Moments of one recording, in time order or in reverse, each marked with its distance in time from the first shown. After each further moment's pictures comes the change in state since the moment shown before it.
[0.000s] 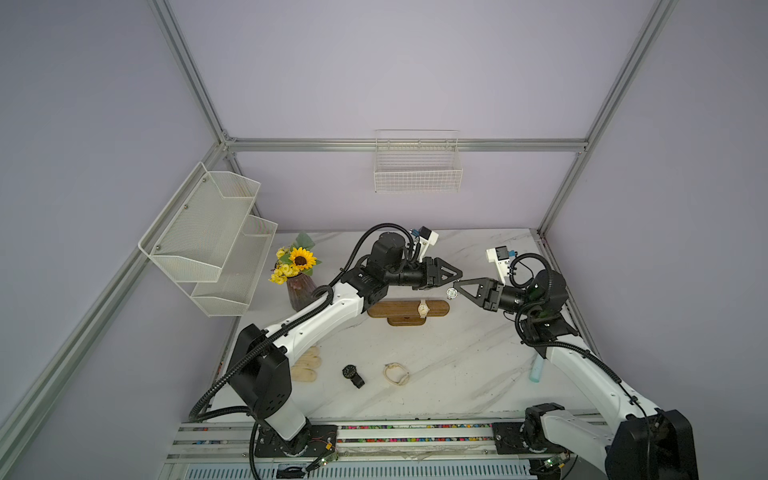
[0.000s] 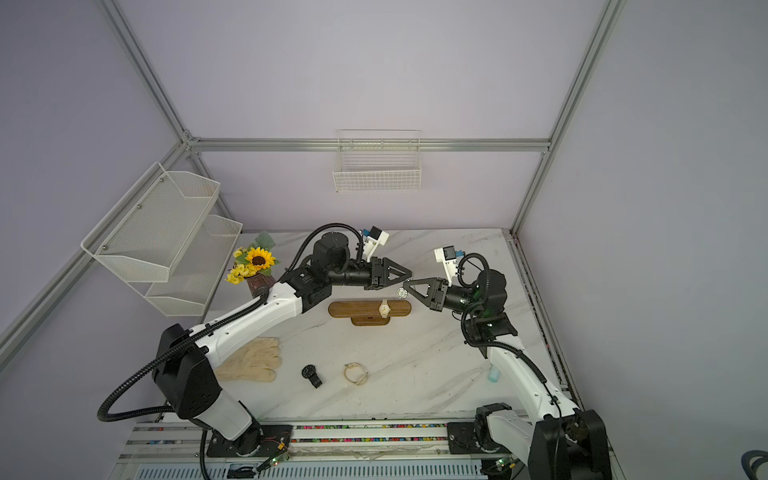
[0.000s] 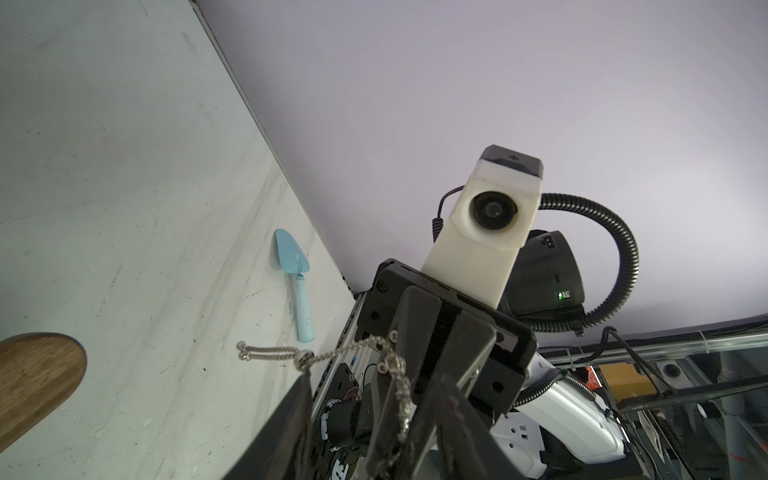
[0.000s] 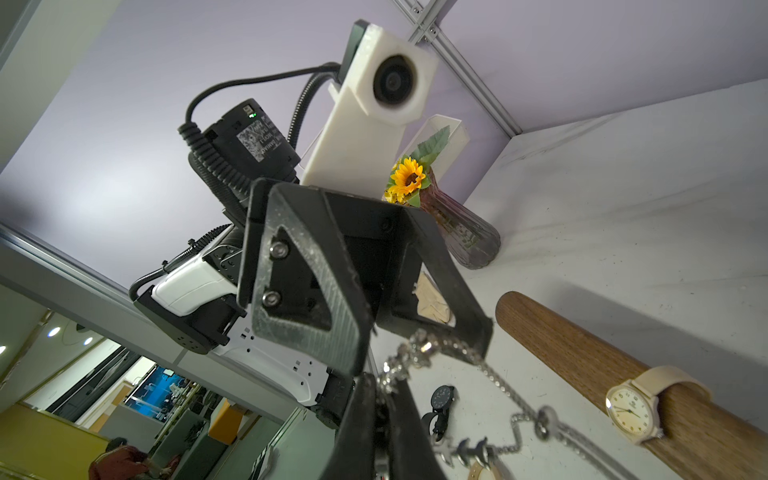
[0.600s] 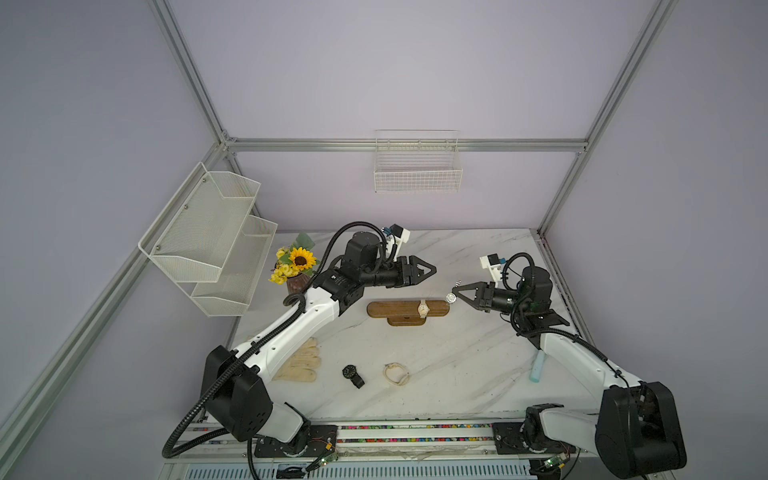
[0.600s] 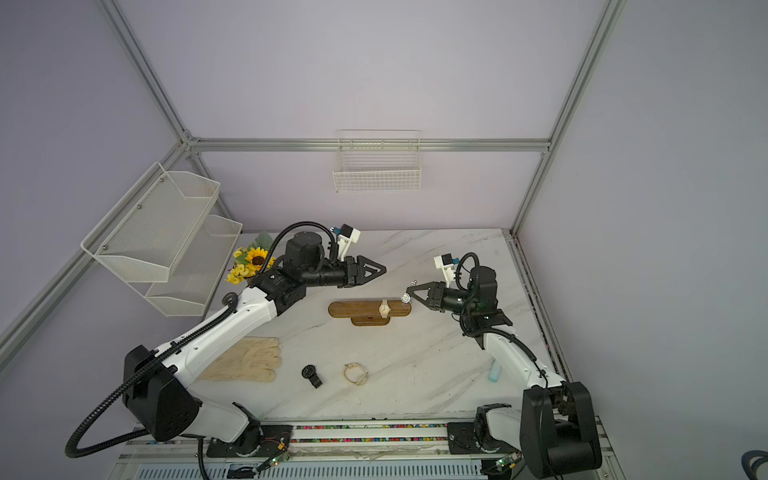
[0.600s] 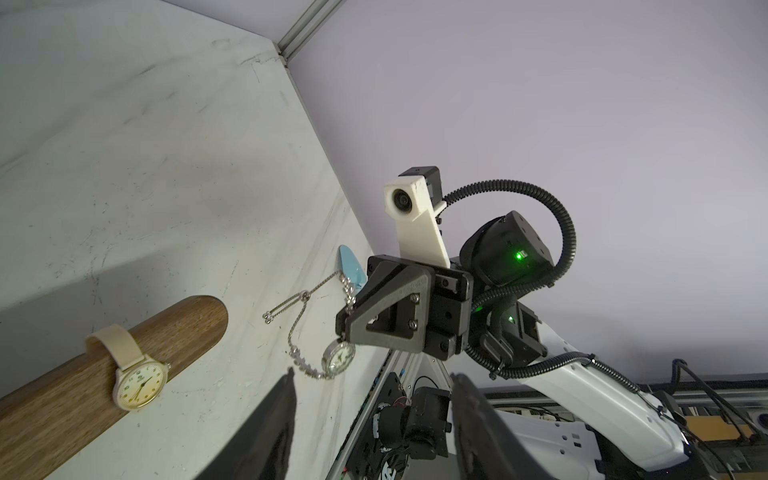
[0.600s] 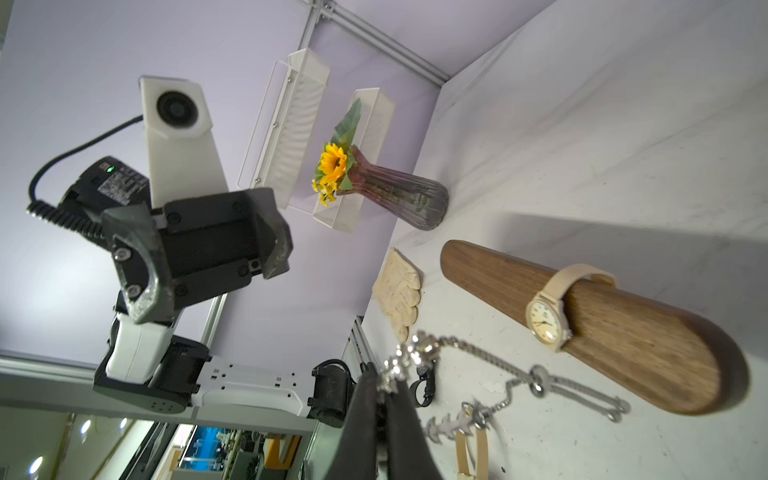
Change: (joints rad) left arm 0.103 -0.162 -0.090 -0.180 -0.086 0.145; right arm -0.082 0.127 -0.003 -0.232 0.020 -0.032
